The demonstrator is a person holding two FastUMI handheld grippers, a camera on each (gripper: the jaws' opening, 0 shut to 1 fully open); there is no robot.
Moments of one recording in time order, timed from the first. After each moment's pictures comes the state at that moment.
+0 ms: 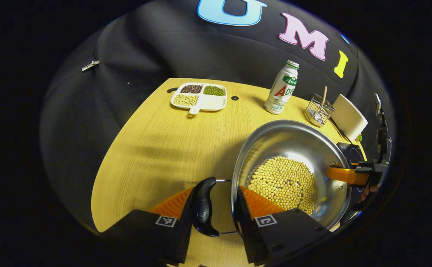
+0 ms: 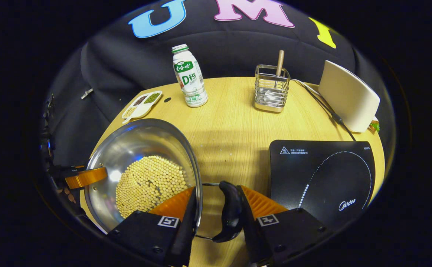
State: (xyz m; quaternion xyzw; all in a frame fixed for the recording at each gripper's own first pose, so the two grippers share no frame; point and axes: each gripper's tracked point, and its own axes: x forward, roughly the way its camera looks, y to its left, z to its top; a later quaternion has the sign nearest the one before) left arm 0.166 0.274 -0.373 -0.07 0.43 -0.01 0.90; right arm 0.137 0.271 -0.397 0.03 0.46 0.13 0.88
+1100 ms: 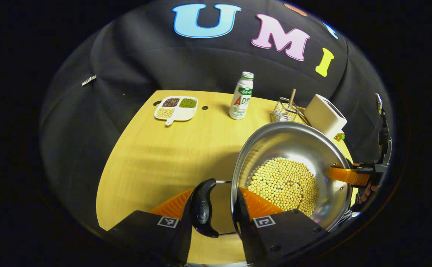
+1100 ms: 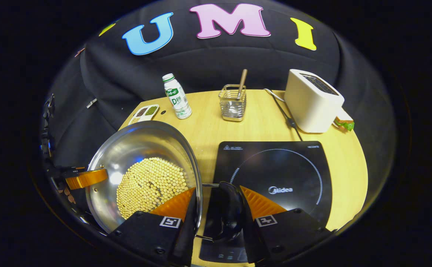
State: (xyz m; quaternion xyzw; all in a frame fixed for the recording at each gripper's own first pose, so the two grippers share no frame) left arm 0.115 0.163 -0.268 -0.06 0.43 -0.03 0.90; right arm 0.091 0.157 -0.290 0.04 0.45 0.11 0.88
